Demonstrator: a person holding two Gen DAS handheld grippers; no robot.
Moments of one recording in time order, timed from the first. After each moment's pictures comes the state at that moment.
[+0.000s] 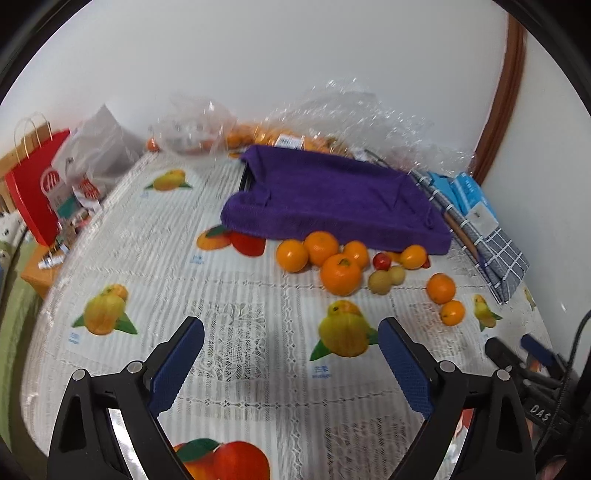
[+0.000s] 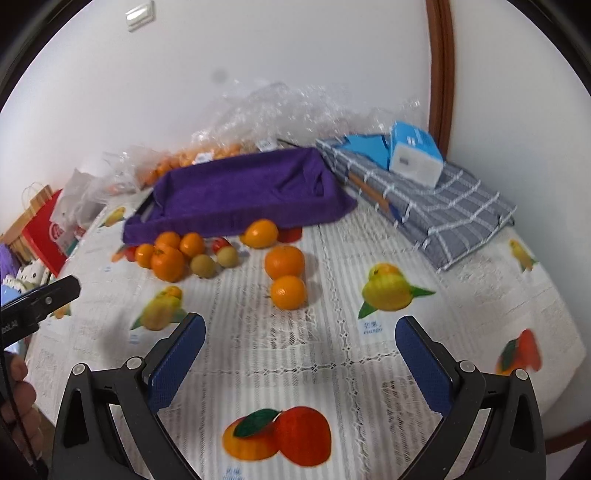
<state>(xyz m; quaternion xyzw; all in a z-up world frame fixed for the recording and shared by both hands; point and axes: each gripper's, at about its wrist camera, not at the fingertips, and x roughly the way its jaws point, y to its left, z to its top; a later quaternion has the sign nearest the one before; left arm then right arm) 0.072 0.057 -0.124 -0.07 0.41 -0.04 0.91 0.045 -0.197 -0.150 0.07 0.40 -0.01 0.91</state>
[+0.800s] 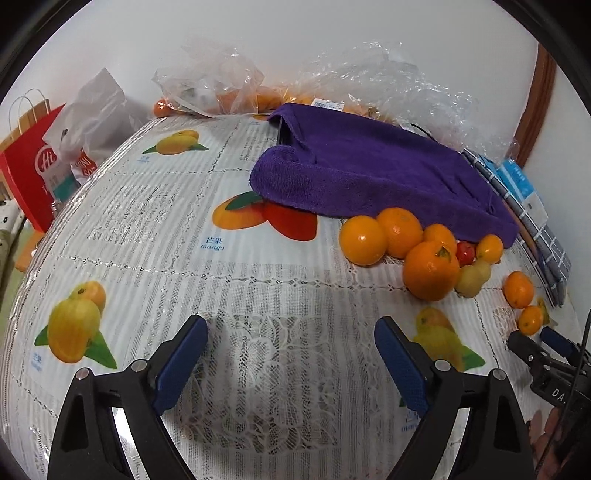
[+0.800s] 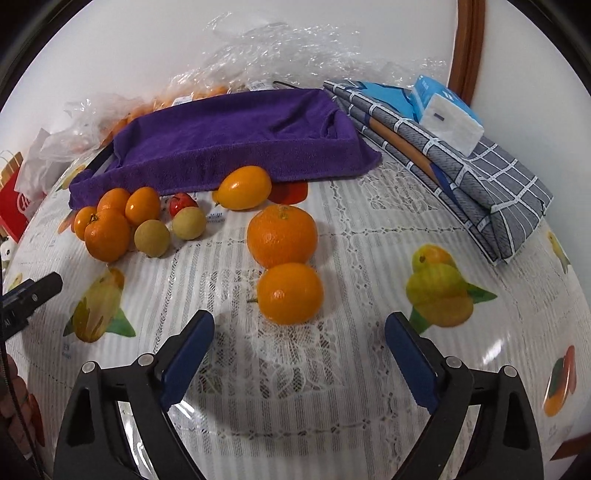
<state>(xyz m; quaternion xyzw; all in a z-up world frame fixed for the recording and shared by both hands) 0.128 0.080 -0.186 -0.06 0.43 -0.01 0.90 0.112 -0.181 -0.205 0.02 0.46 -0.03 0.89</state>
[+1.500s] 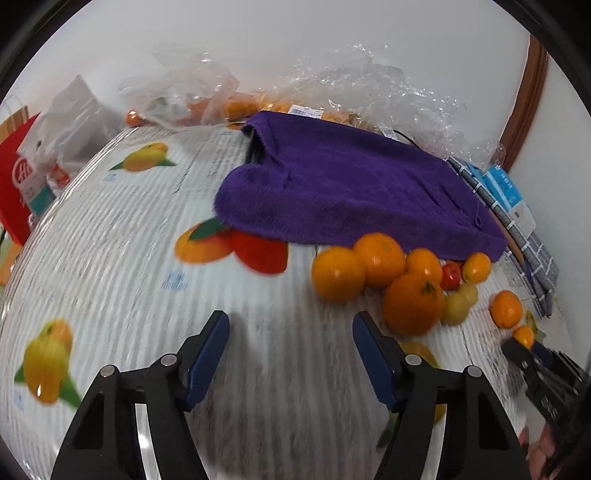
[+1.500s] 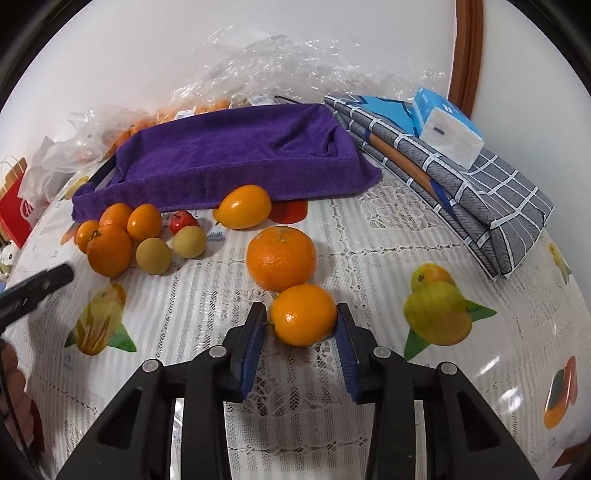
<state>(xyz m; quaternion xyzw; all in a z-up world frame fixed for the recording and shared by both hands) 0.157 0.066 -0.178 -0.06 0.42 -0.05 0.90 0.112 -0.182 -0.199 0.02 0.43 -0.01 0.90</state>
